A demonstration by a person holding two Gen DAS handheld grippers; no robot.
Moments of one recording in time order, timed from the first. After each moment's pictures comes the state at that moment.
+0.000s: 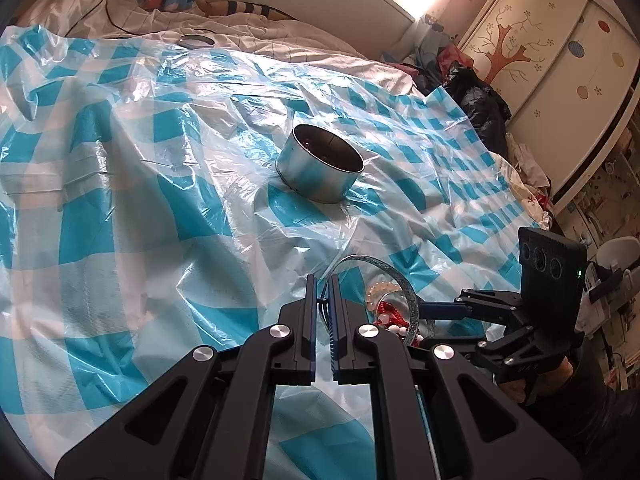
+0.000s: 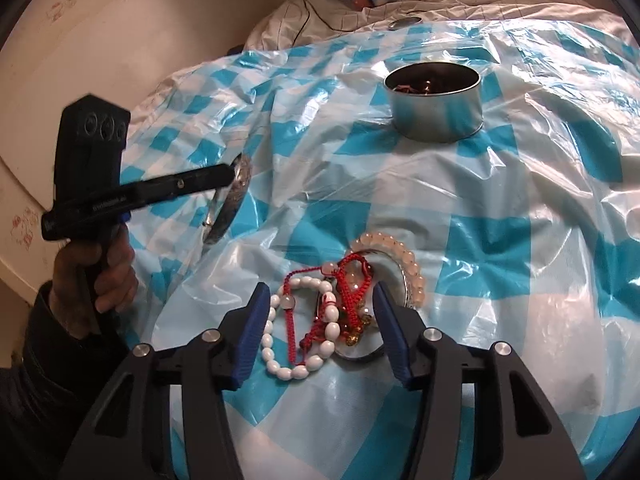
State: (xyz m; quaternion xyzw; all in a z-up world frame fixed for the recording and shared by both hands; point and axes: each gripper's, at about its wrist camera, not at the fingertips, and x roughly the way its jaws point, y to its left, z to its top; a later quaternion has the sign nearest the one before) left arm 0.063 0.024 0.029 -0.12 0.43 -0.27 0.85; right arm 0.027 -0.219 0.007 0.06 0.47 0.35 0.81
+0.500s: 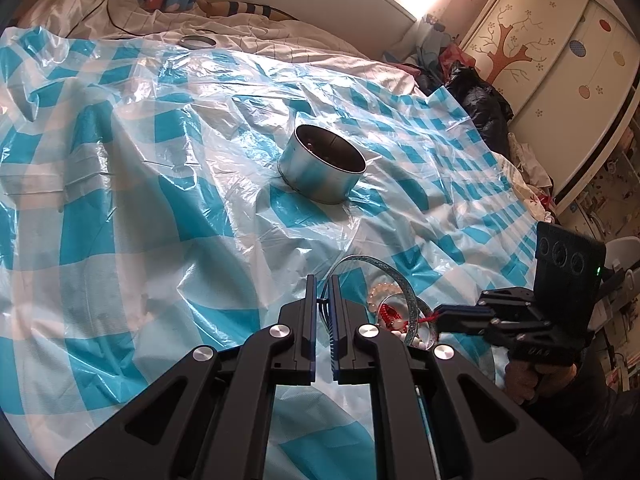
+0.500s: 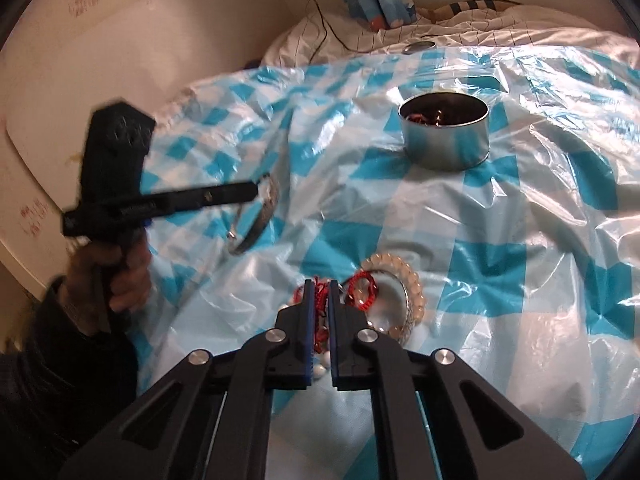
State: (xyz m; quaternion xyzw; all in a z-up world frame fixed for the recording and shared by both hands) left arm 0.064 0.023 0.029 -0.12 0.43 -0.27 0.85; right arm 0.023 -0.233 0.026 0.10 0.42 0.37 0.82
